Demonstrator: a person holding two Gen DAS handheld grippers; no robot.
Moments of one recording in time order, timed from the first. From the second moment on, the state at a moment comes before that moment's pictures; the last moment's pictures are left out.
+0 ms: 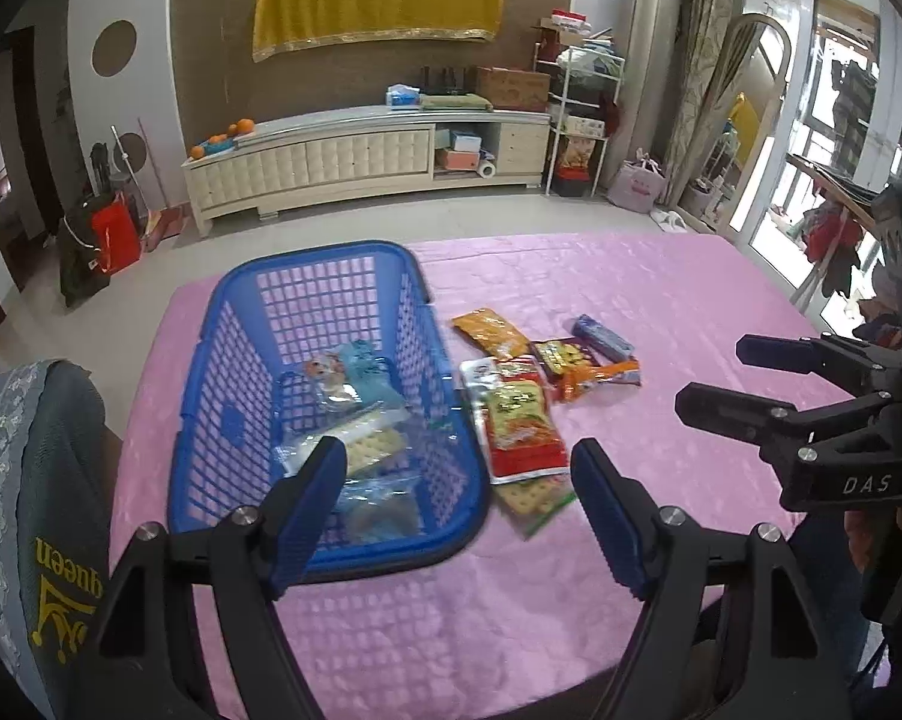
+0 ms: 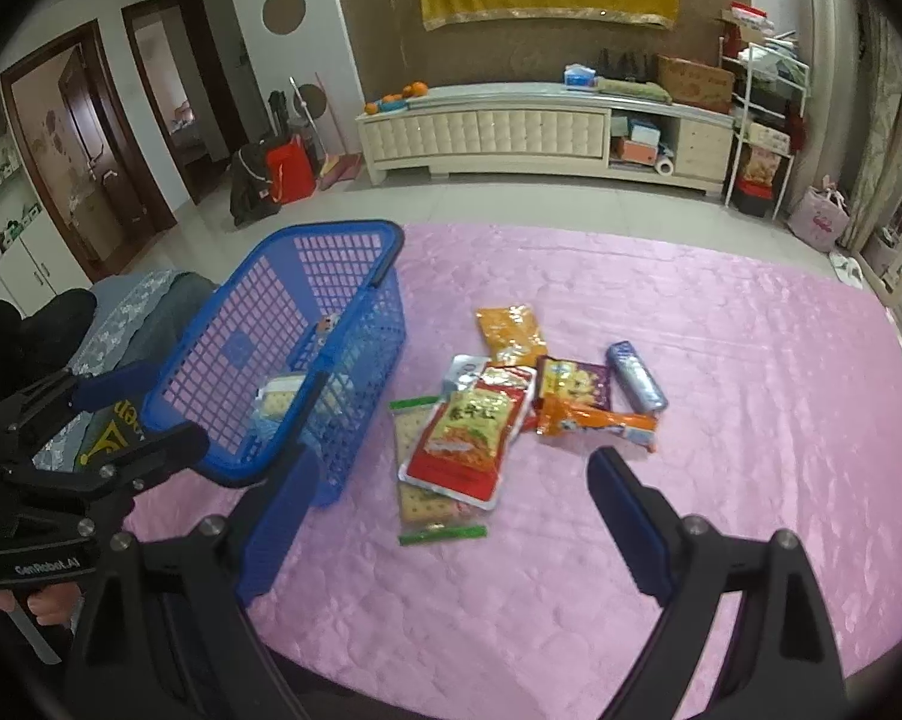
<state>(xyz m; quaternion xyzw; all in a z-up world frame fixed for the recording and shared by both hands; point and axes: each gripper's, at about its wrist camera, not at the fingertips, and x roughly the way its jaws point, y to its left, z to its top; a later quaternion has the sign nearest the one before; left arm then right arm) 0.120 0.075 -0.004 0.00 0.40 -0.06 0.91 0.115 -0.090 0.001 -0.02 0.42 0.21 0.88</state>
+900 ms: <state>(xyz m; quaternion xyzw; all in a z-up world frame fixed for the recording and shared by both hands) 0.167 -0.044 -0.048 0.06 0.46 -0.09 0.88 0.128 -0.207 -0.043 0.03 0.45 0.16 0.88</state>
